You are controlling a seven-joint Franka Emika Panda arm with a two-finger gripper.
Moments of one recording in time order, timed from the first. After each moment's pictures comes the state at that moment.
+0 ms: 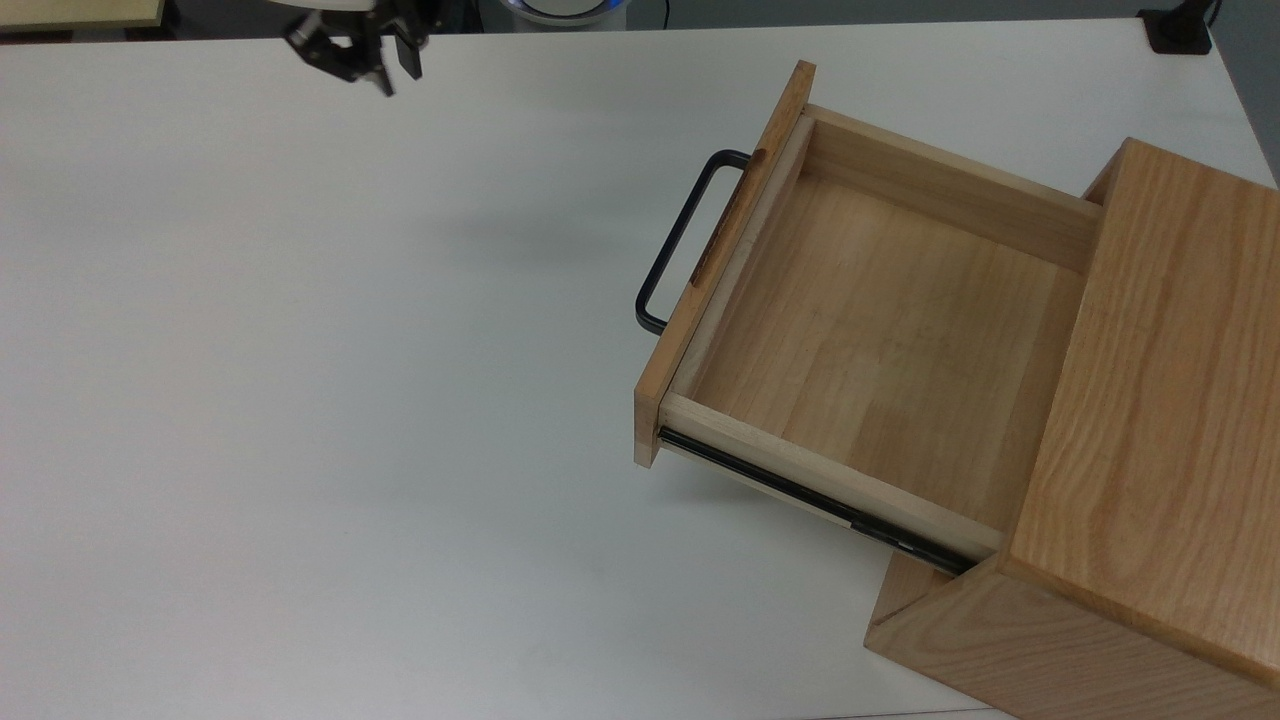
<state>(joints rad) -0.02 0.13 -0.06 -1.48 -0.08 1.51 -0.85</state>
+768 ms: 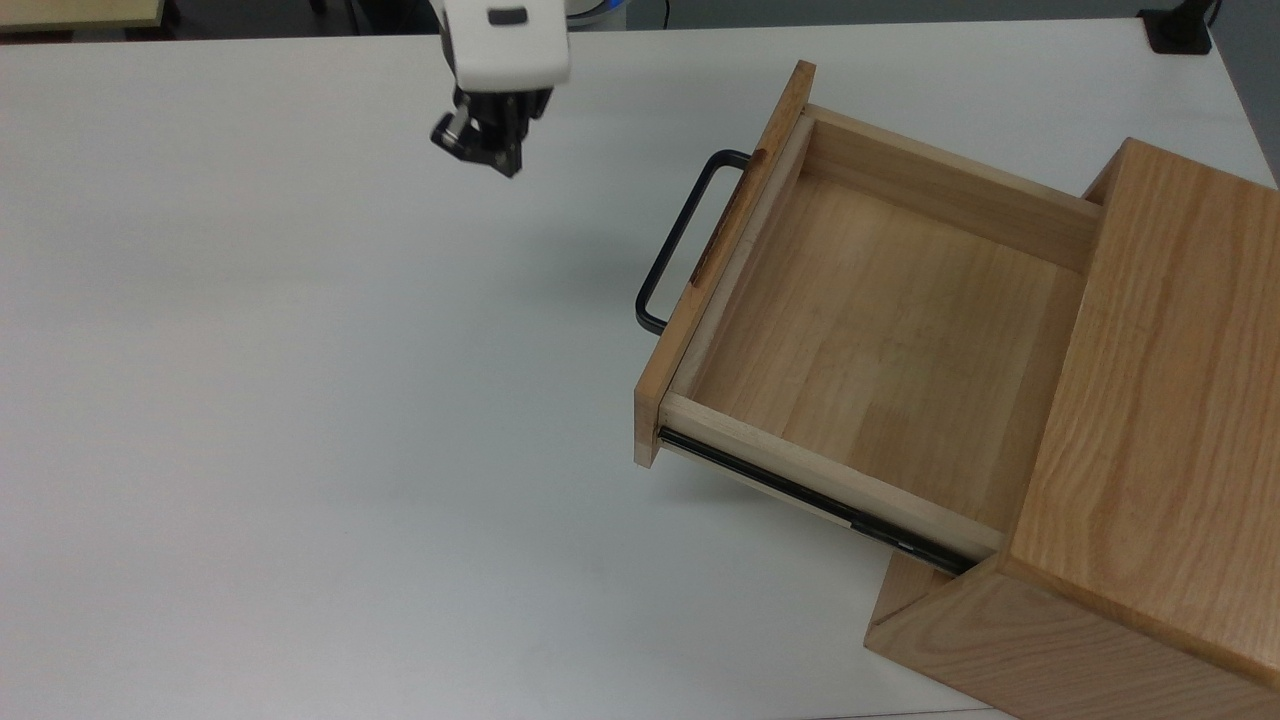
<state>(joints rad) 0.19 0.21 -0.14 -1.48 -0.08 1.70 -0.94</state>
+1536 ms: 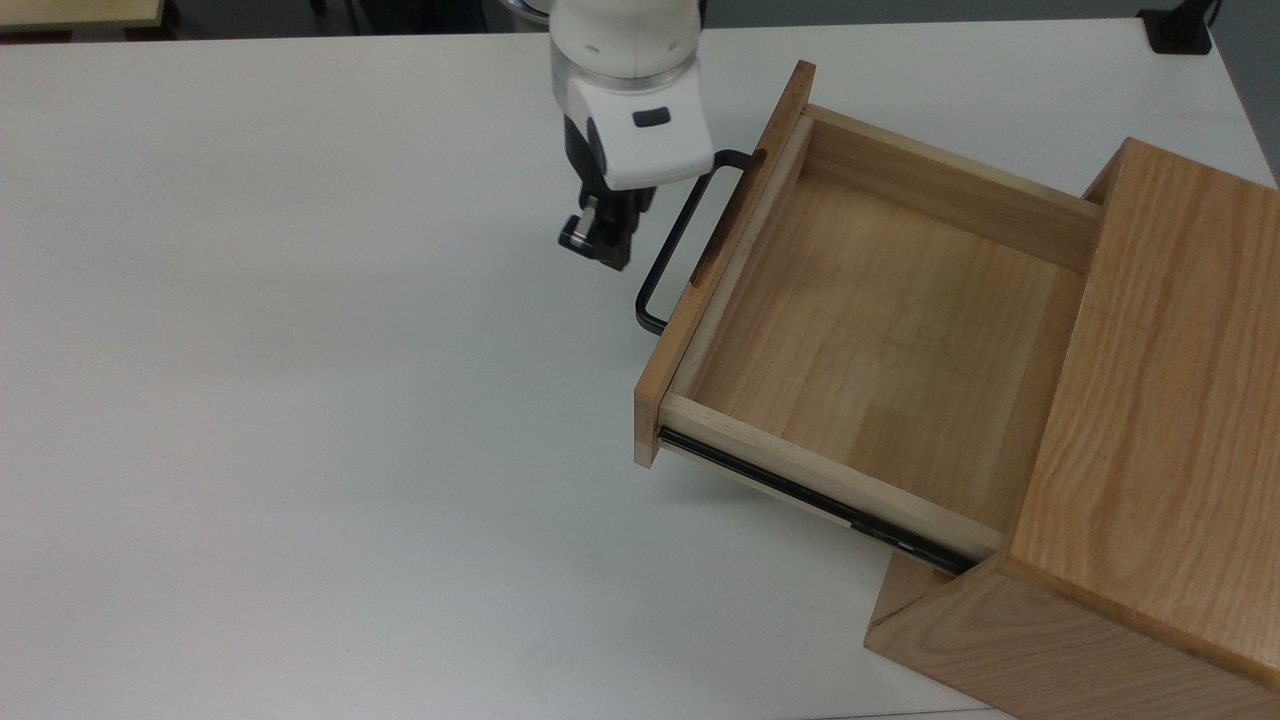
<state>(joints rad) 0.29 0.34 -0.14 -1.42 -0.01 1.87 -0.93</state>
